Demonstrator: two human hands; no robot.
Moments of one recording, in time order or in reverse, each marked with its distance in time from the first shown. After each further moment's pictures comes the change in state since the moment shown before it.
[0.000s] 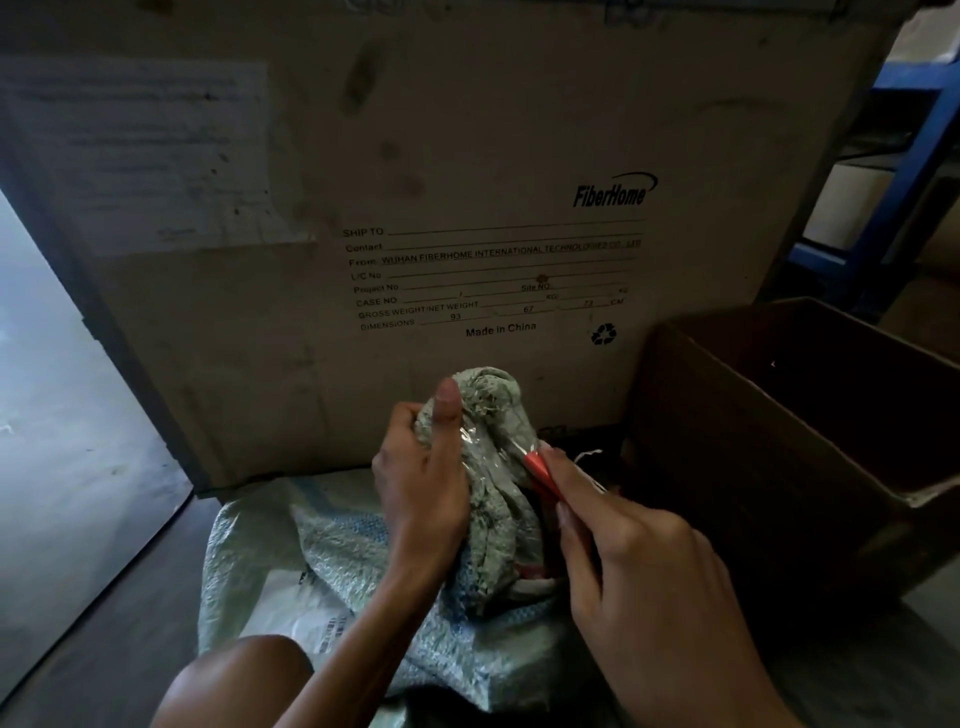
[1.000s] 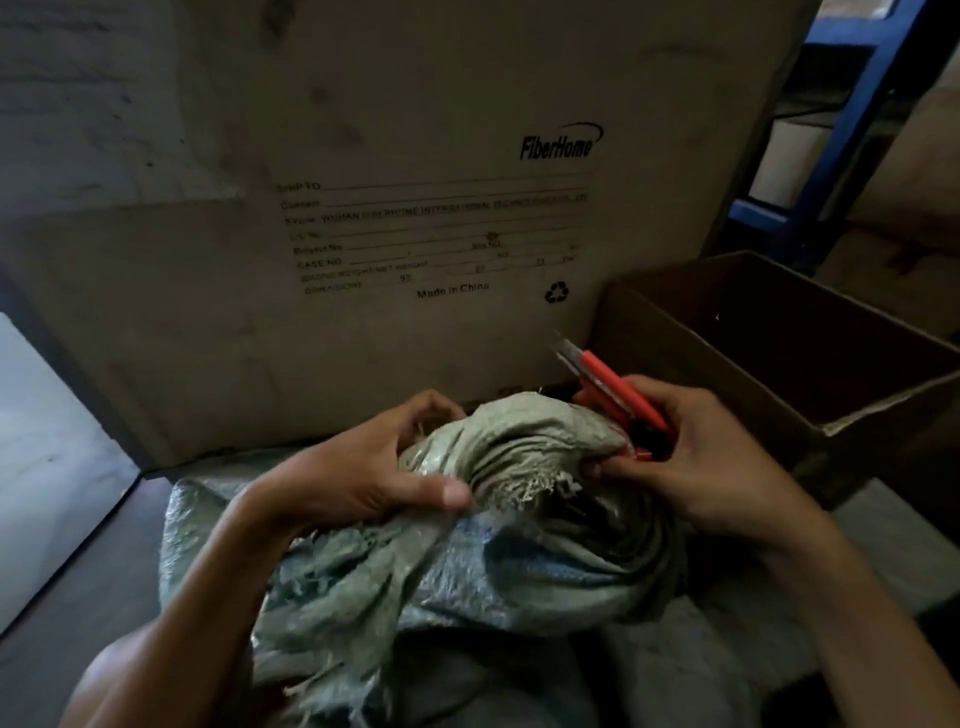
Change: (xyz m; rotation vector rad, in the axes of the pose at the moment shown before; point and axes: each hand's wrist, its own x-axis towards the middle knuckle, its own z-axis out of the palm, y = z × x) left_hand 0.028 0.010 -0.046 0.266 -1.195 -0.026; right_hand 0.025 0.093 -0.033 0.656 -0.224 0.235
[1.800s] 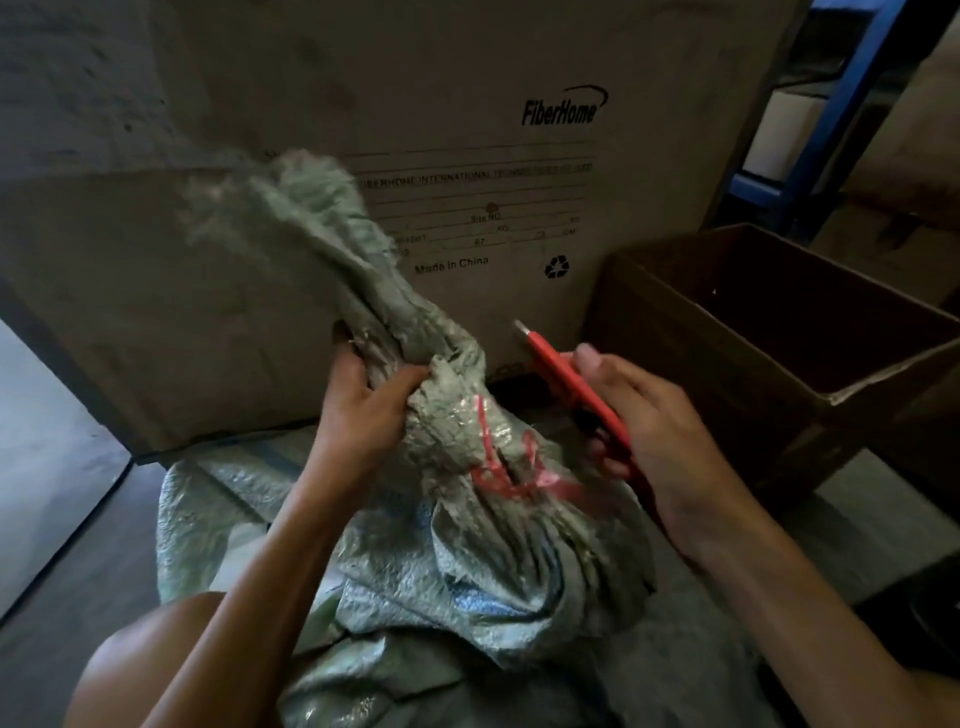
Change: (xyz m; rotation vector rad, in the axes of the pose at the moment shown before) left_hand 0.019 -0.008 0.019 -0.374 0.869 -0.130; right_hand -0.001 -0.018 0.053 0.521 0.206 0.197
